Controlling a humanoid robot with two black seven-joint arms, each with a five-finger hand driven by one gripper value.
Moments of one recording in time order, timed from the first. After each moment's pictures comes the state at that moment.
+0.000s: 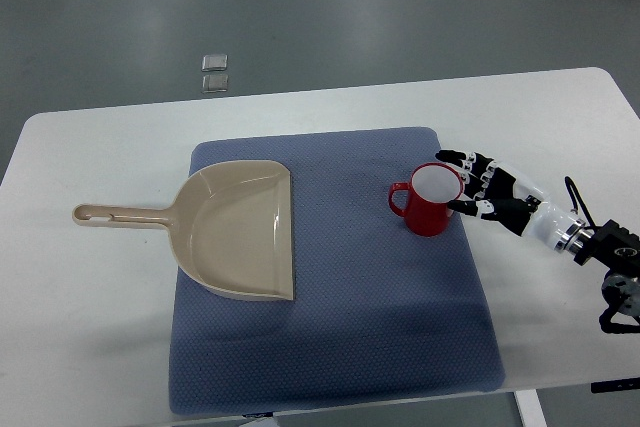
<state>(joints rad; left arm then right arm) -0.01 0.00 0.06 -0.21 0.08 0.08 0.10 0.46 -0.37 0.68 0.69 -0.62 0.61 0.61</state>
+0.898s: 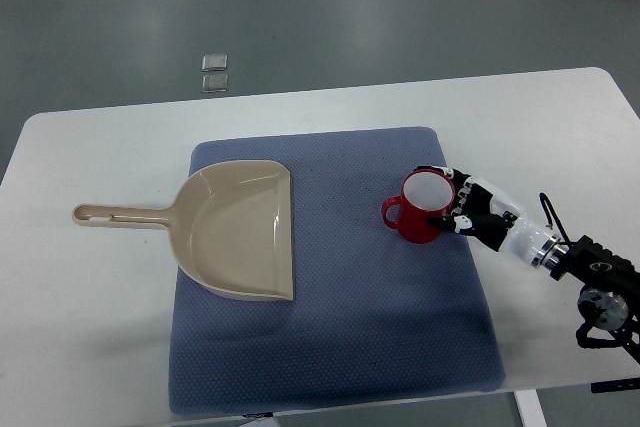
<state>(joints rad) -0.01 0.00 0.06 -0.21 0.08 0.08 0.10 0.44 -0.30 0.67 0.69 -0.63 0.61 0.61</state>
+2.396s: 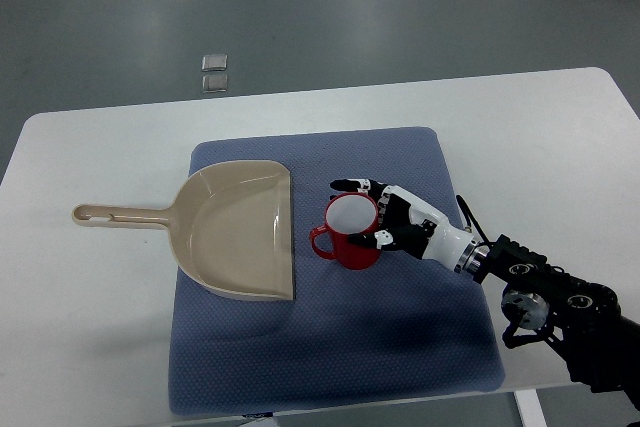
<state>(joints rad) -0.01 0.00 0.06 -0.21 0.08 0.08 0.10 0.50 -0.11 0.61 0.69 -0.73 0.57 0.61</state>
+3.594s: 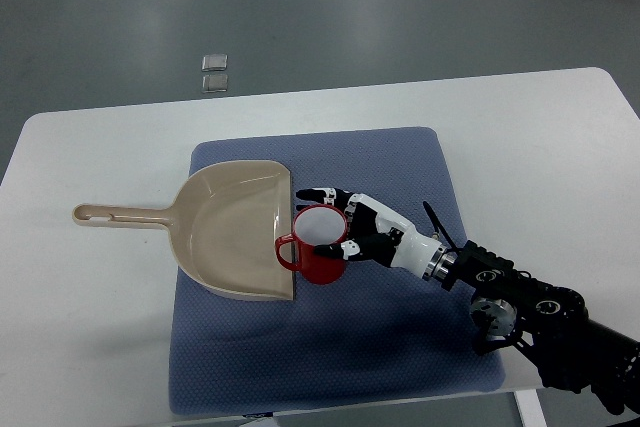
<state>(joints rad) -0.01 0.00 0.06 -0.21 0.08 0.08 0.10 0.51 -0.04 0.58 0.70 -0.73 0.53 0.61</state>
